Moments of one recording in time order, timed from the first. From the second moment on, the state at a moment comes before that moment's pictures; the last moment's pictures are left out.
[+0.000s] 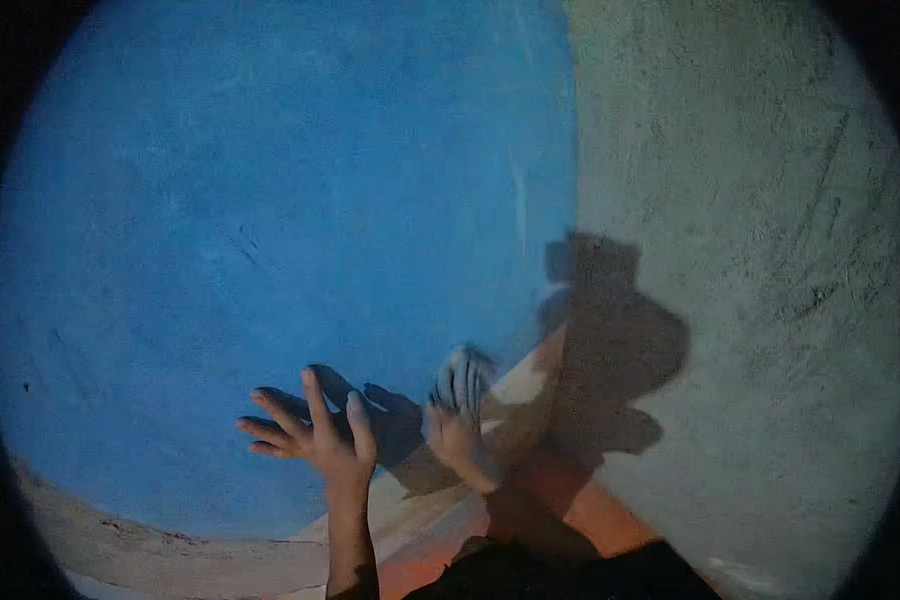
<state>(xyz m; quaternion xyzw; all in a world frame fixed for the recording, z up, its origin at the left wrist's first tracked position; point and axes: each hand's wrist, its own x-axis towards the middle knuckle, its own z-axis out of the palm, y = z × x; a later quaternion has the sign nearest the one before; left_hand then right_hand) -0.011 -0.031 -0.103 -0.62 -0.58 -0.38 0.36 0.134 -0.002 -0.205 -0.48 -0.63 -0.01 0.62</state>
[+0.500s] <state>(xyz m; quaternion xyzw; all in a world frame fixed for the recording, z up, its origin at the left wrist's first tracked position) -0.021 -0.057 -0.074 -0.68 -0.56 -0.40 0.25 0.147 0.035 -0.152 -0.44 -0.69 -0.09 0.57</state>
